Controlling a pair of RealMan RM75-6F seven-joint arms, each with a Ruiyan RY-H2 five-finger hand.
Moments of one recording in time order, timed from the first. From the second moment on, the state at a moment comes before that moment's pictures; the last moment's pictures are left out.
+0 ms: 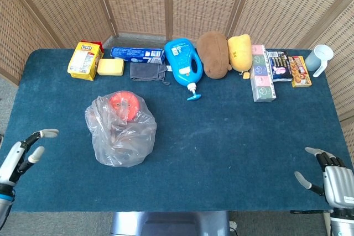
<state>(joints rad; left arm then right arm) -0.16 -0.86 -0.05 -1.98 1.44 1.22 -0.85 -0.03 -1.23 0.06 -1.51 -1.54 1.60 0.08</state>
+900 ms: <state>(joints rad) -0.48 -0.82 0.00 -1.67 1.75 0.98 -2.40 -0.05 -1.21 0.06 -1.52 -1.54 1.63 0.07</state>
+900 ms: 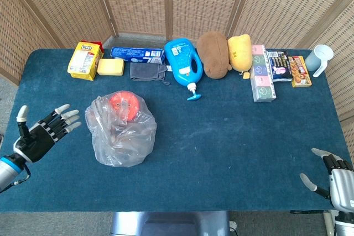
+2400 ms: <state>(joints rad) -0.80 -0.99 0.18 -1.50 1.78 1.00 -2.92 -0.09 -1.20 0.05 -1.54 -1.55 1.67 0.06</state>
